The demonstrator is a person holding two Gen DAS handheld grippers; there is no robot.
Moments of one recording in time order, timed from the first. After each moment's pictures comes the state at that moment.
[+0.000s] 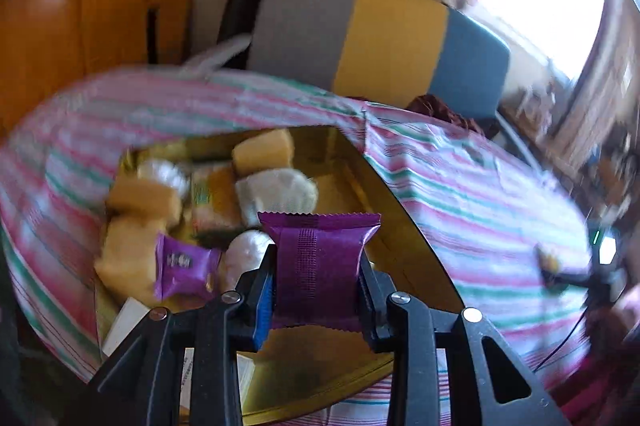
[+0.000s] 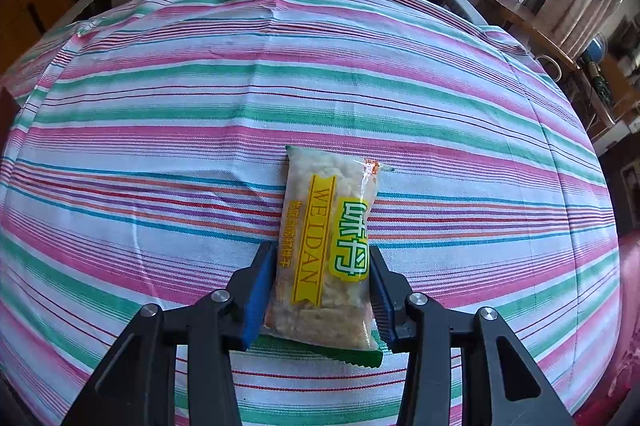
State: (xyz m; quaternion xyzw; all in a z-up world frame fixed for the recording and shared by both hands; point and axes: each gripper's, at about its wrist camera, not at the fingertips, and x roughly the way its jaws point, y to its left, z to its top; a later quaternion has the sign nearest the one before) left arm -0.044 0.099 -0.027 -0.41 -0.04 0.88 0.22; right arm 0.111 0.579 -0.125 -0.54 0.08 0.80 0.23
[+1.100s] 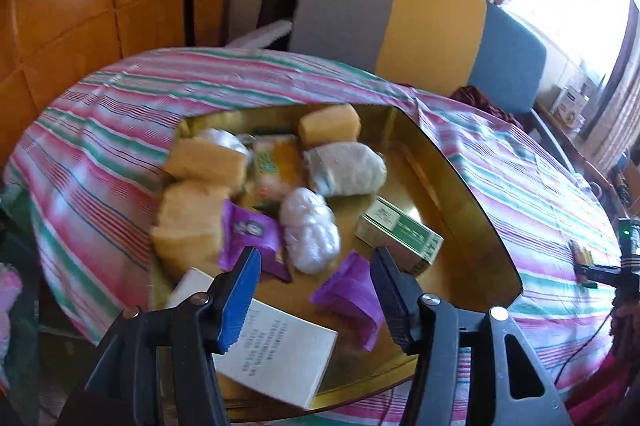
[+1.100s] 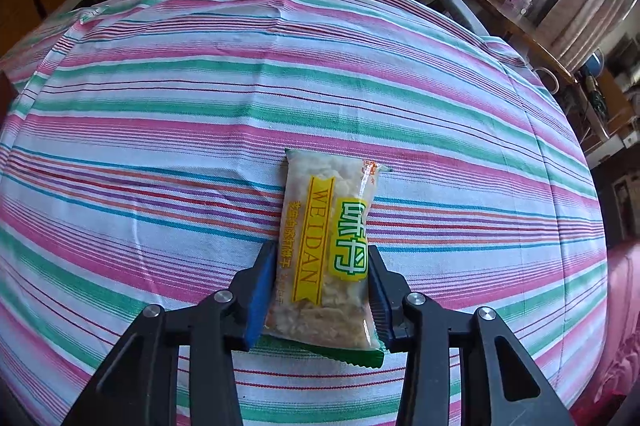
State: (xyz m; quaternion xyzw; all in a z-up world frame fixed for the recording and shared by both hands) left arm -0.036 0.070 -0.042 -0.42 -0.01 0.90 0.15; right arm 0.097 0.583 -0.125 -0.55 0.06 0.80 0.24
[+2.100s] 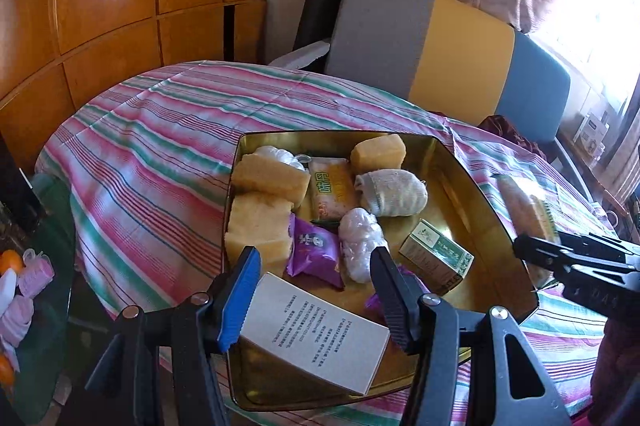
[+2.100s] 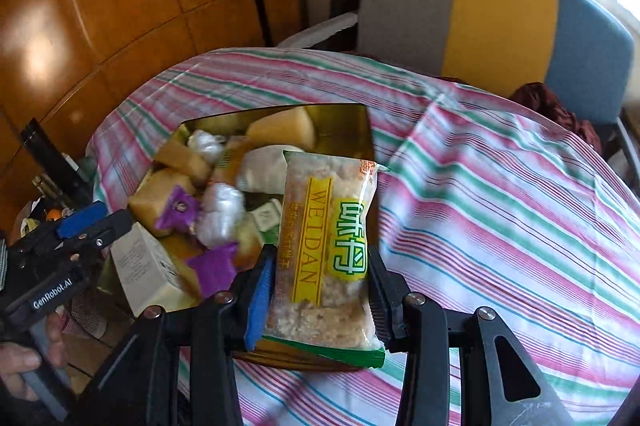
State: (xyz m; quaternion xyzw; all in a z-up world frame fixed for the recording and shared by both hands) left arm -0.030 0.033 -0.031 -0.40 -0.03 0.91 0.10; right arm -0.003 0.251 -0.036 -0.44 0.02 0.90 -0.07
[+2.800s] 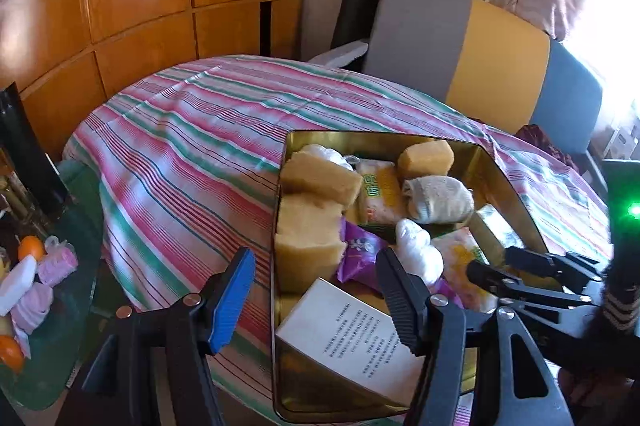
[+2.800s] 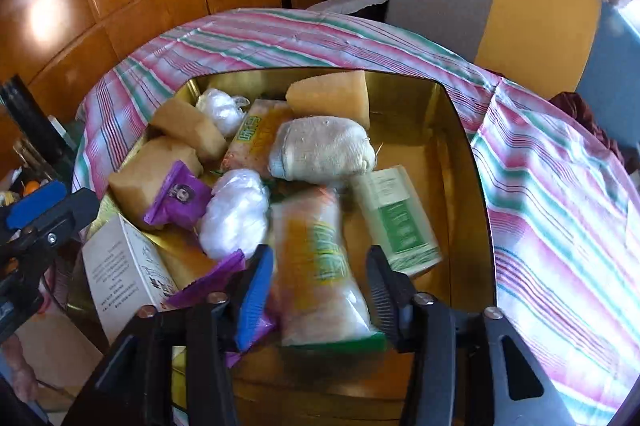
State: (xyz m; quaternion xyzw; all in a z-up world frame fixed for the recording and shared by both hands) left arm -0.040 0.013 -0.038 -0.40 -0.02 0.92 0.03; right arm -0.047 0.198 -0.084 -0.47 -0.02 0.88 -0.09
